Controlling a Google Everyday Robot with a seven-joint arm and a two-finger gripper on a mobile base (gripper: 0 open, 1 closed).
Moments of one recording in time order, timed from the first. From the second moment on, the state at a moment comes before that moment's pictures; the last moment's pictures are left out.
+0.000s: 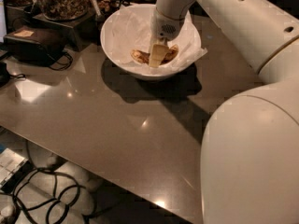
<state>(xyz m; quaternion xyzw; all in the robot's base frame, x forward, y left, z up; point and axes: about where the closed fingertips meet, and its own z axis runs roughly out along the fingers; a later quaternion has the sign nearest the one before) 0.671 -0.029 0.884 -0.70 0.69 0.05 0.15</state>
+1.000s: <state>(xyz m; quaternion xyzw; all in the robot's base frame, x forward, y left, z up) 0.602 -0.021 0.961 -0.72 0.67 0.00 0.20</state>
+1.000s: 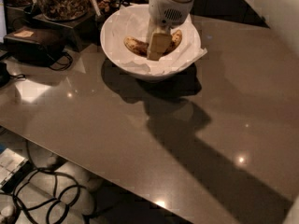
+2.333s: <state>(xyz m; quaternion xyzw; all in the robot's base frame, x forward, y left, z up) 0.494 0.006 0.998 -0.74 0.64 0.03 0.19</state>
